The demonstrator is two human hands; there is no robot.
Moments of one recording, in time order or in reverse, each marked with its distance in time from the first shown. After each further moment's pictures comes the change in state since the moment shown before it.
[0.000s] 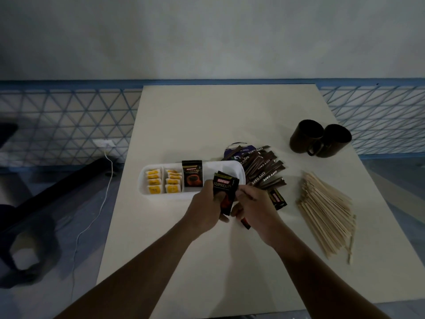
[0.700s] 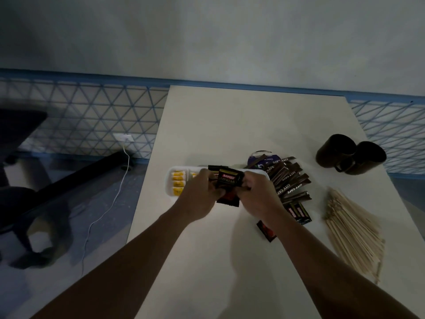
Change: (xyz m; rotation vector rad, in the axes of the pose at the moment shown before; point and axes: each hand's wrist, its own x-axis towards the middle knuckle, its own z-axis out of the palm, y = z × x) left_hand 0.013 -0.010 -0.081 0.248 0.173 0.077; right_hand 0.046 -0.044 0.048 -0.464 -0.005 -0.202
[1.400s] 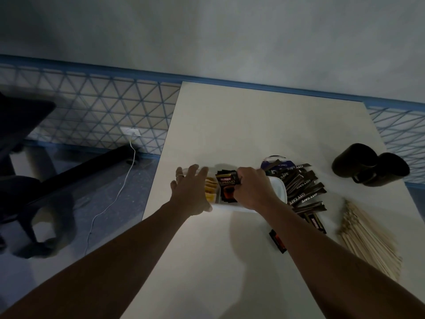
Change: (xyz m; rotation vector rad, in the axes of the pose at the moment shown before) left_hand 0.032 -0.036 -0.033 0.576 -0.106 -0.112; right_hand 0.047 -0.029 0.024 -0.413 -0.090 -0.060
